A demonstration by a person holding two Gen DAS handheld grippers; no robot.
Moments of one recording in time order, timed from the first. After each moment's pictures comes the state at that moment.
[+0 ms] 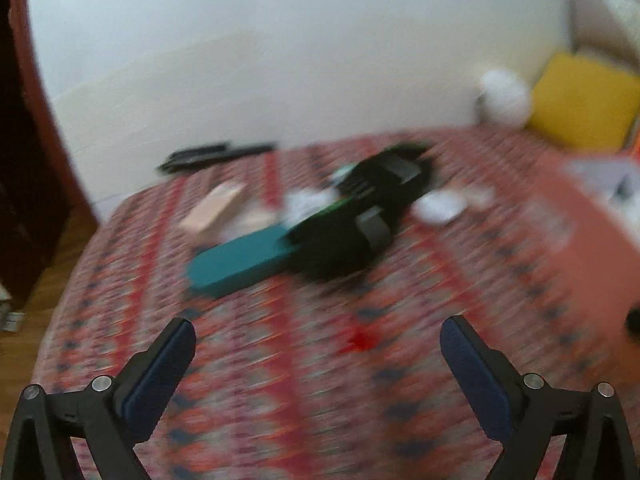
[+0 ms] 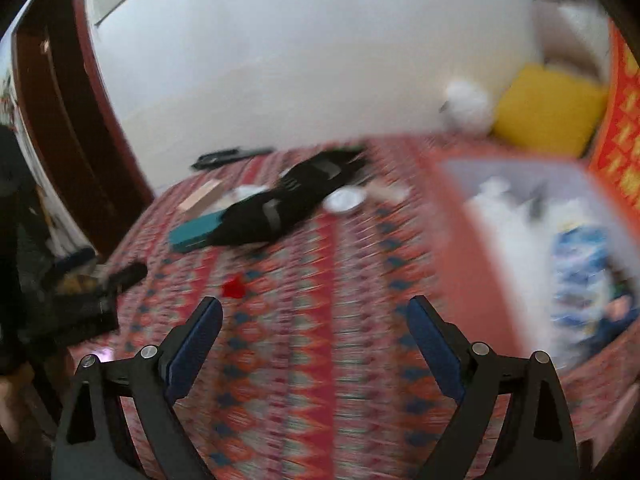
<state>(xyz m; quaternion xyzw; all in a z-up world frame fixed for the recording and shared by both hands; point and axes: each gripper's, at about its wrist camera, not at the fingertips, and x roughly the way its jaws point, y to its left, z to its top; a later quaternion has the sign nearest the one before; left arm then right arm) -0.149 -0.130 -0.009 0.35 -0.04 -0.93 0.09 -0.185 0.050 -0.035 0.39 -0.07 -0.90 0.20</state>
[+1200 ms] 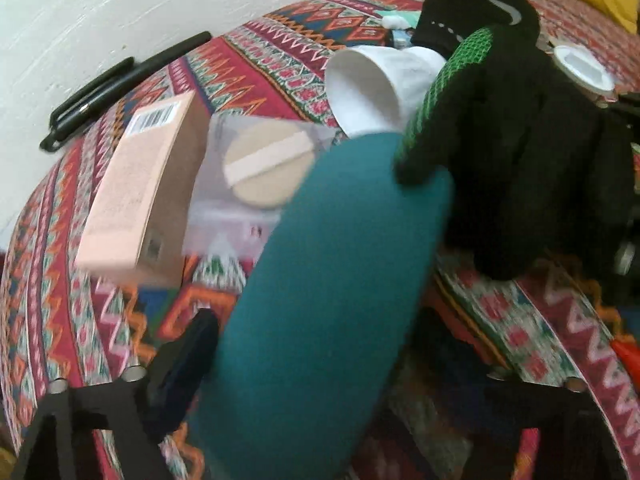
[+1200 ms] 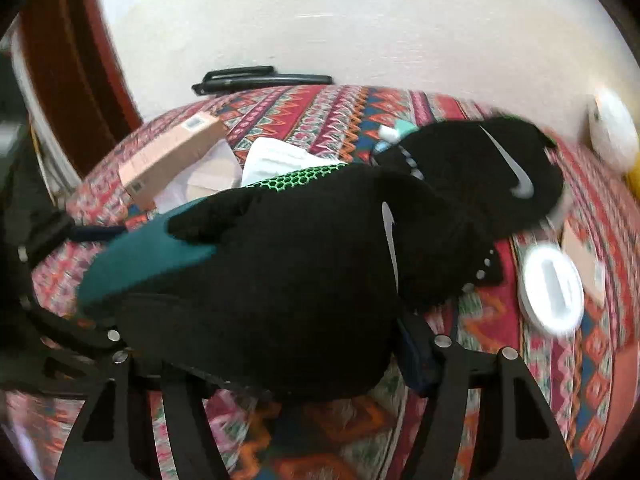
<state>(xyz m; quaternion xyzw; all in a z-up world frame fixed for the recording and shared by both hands) -0.364 -0.247 -0.148 0.50 -0.13 -0.85 -0.06 -0.411 -0.144 -0.151 0.45 0.05 -0.85 0.26</state>
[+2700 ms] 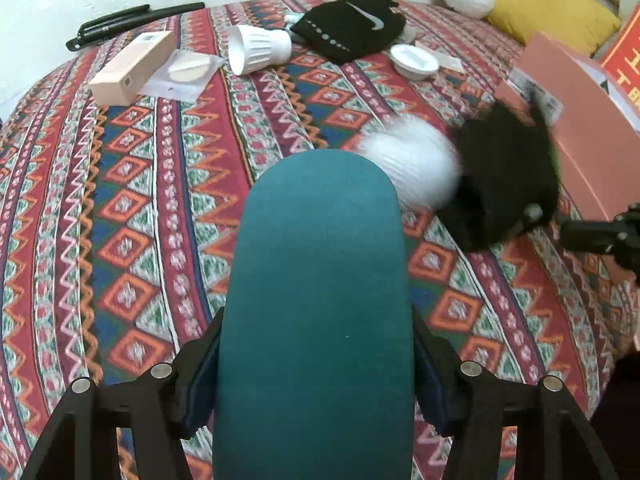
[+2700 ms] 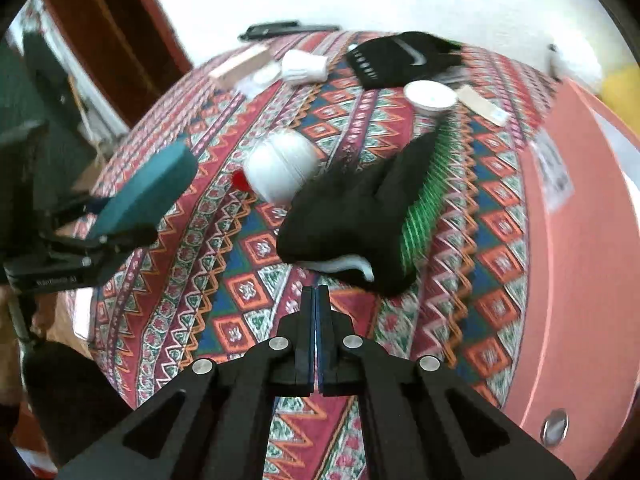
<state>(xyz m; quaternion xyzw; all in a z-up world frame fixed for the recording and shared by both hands) -0.173 -0.161 -0.091 0.51 0.02 -0.86 -0.06 -0.238 0.018 -0.099 0.52 0.06 -0.80 0.30</state>
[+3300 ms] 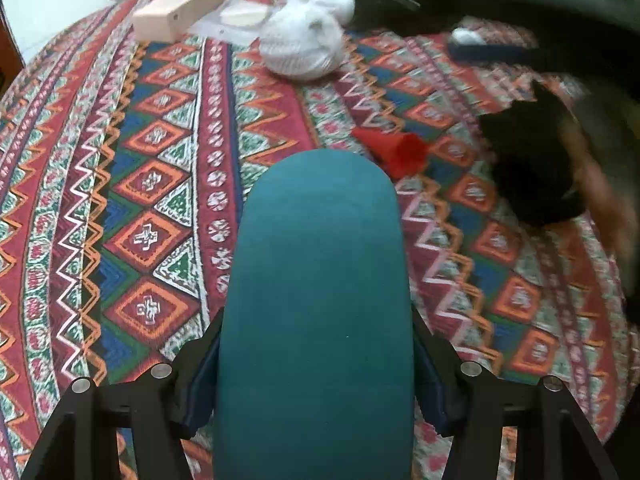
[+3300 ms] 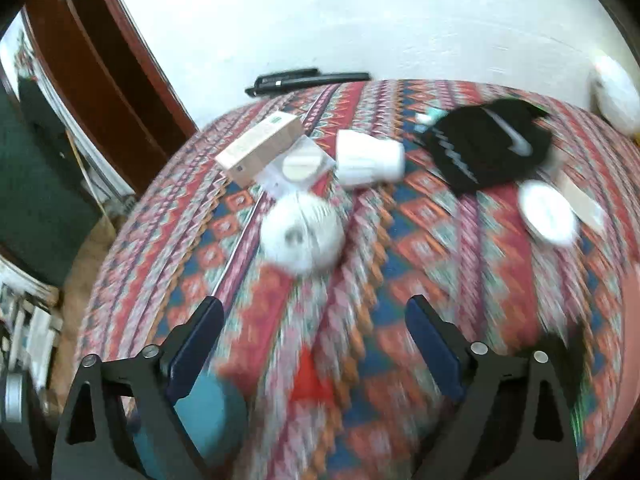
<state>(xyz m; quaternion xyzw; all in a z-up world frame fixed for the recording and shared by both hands) -0.176 -0.196 -0.137 0.53 0.06 -0.84 -0.01 -0.361 -0.159 -0.116 0.47 0.03 -0.83 0.30</state>
